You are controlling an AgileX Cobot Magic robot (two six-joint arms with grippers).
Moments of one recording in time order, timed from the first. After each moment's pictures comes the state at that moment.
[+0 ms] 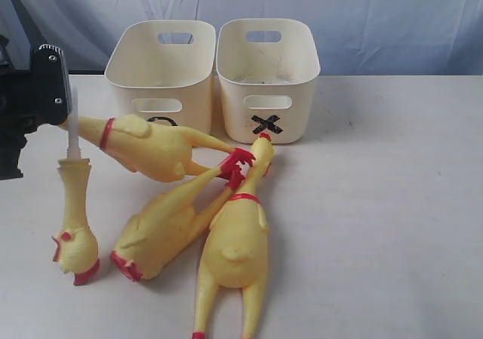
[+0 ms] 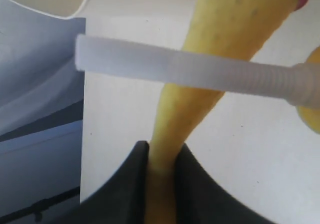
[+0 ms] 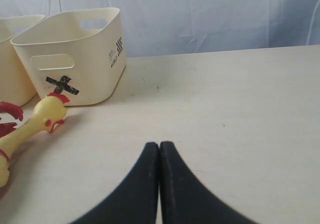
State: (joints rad) left arm -0.16 1.44 -0.84 0.29 0.29 1.01; right arm 0.13 0.01 0.00 -0.02 0.31 0.11
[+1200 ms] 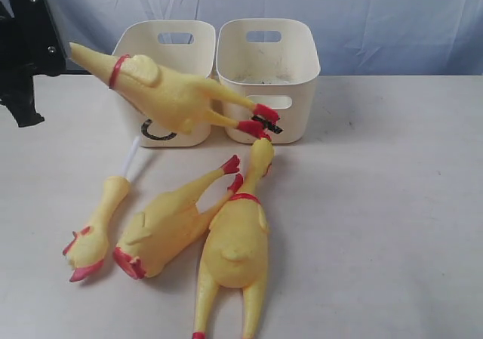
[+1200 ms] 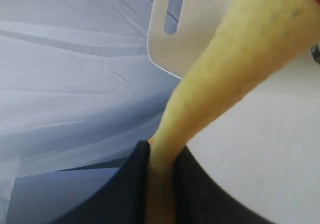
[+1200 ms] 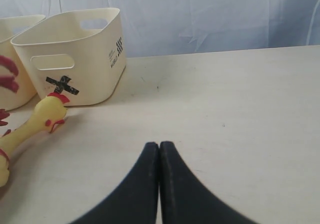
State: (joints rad) left arm -0.16 1.38 -0.84 0.24 -0.04 1.01; right arm 0.13 0.01 0.00 -0.02 0.31 0.11
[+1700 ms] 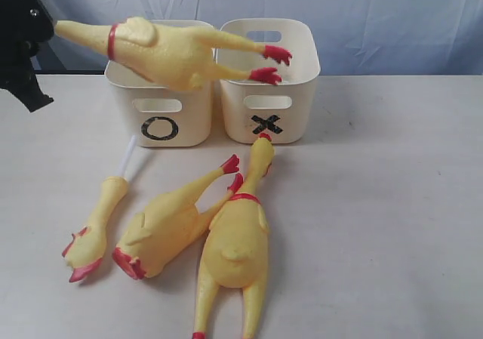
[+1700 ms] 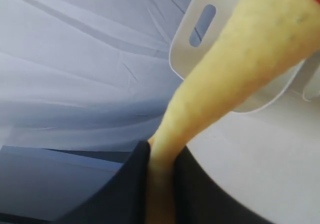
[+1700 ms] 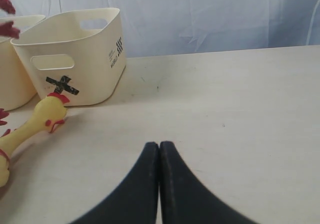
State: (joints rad) left arm -0.16 1.35 -0.85 0.01 -0.06 1.00; right arm 0.13 0.01 0.00 -0.02 0.31 0.11
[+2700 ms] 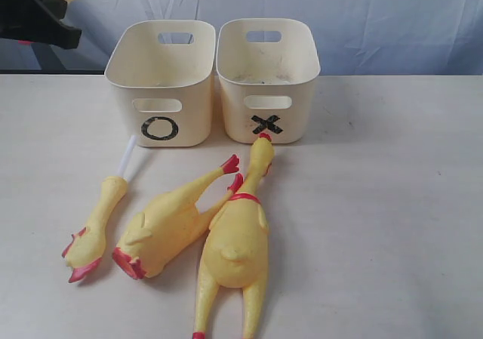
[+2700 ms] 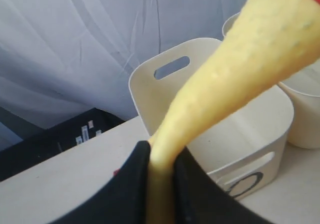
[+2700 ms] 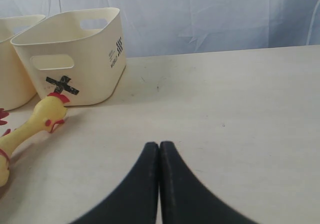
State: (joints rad) left arm -0.16 1.36 -1.04 -0.55 0.22 0.85; right arm 0.13 0.01 0.00 -0.02 0.31 0.11
